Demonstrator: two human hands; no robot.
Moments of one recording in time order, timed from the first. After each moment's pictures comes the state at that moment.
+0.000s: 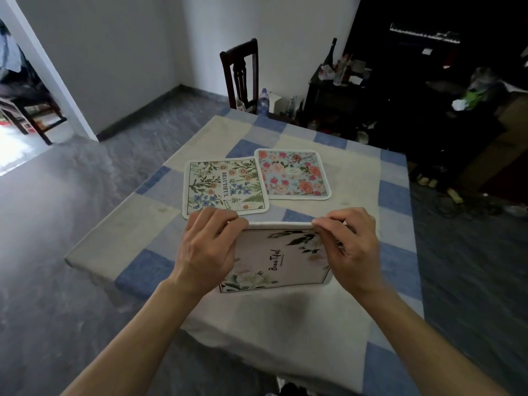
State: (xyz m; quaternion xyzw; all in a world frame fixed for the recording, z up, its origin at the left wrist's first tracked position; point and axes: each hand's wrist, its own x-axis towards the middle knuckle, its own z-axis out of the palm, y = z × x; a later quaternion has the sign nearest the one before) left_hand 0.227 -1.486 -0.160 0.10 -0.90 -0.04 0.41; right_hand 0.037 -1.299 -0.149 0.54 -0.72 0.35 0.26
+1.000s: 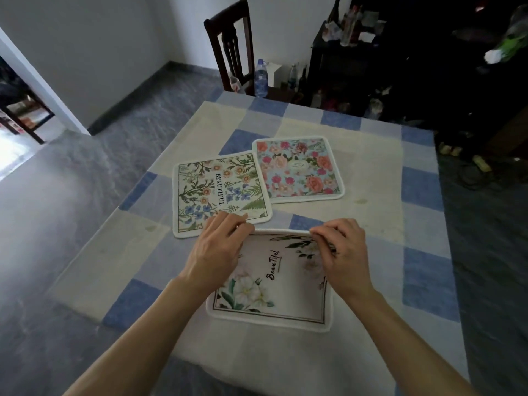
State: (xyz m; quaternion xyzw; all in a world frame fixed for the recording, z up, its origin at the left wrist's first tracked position) left_hand 0.129 -1.564 -0.209 0.09 -0.96 -0.09 0.25; right_hand -0.041 -1.370 -0.238 0.44 -0.80 0.39 0.12
